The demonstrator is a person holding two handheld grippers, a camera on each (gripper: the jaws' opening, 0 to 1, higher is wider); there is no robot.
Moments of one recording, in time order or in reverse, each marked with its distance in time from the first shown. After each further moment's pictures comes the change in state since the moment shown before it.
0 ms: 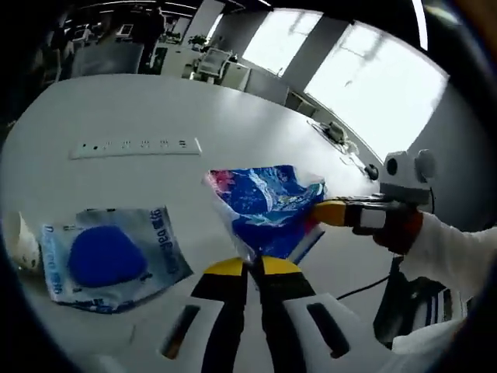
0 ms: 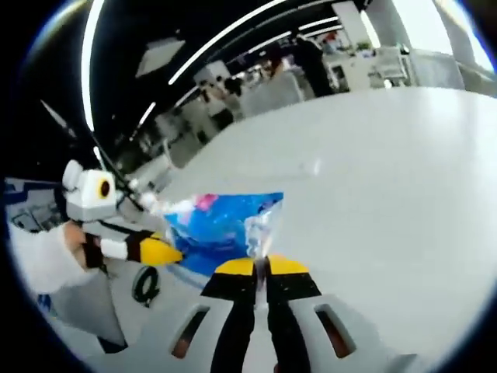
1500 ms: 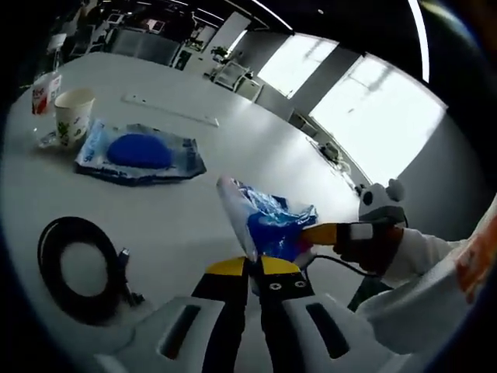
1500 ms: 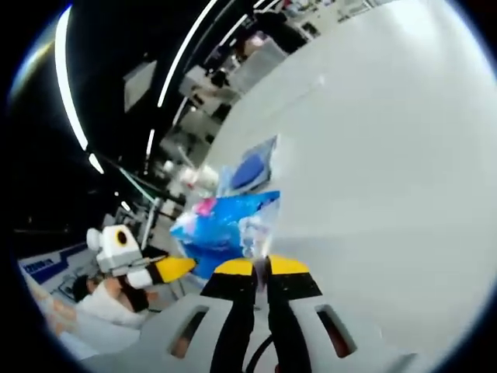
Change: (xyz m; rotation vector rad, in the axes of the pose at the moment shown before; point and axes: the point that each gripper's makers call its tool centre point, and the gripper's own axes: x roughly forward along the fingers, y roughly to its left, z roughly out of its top) left arm -0.101 -0.012 -0.124 -0.081 -0.141 -0.061; right arm -0.048 0.106 -0.121 0.410 0.058 0.172
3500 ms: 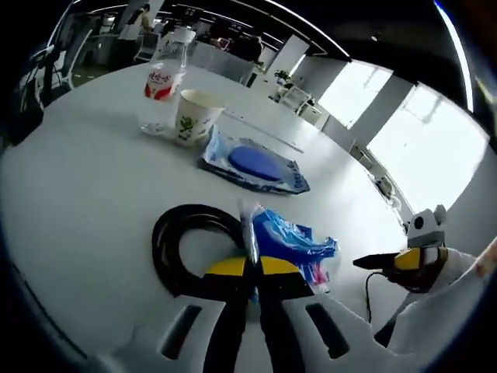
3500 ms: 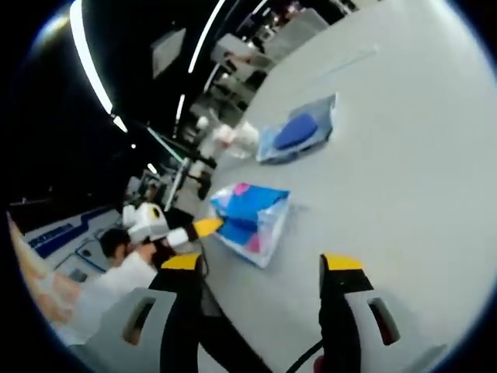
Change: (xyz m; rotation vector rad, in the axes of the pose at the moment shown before) left arm -0.071 0.109 0.002 -0.147 -0.165 0.283; right arm 0.038 0.061 -0.041 -0.111 0.194 0.183
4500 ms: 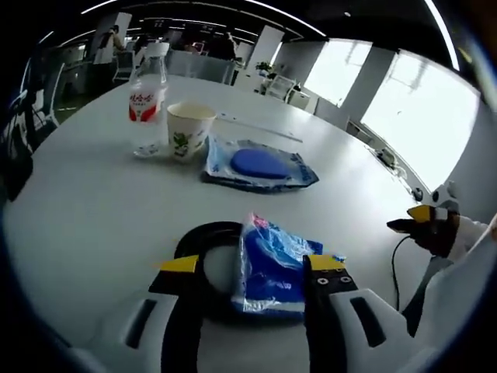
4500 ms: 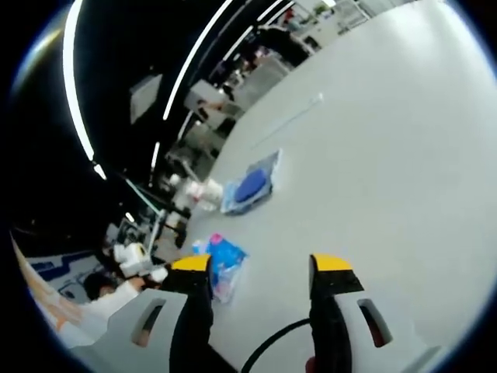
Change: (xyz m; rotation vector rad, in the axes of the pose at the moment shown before) left arm 0.006 0.027 0.003 0.211 0.063 0.050; right arm -0.066 -0.055 0.031 0.106 -0.282 -0.156
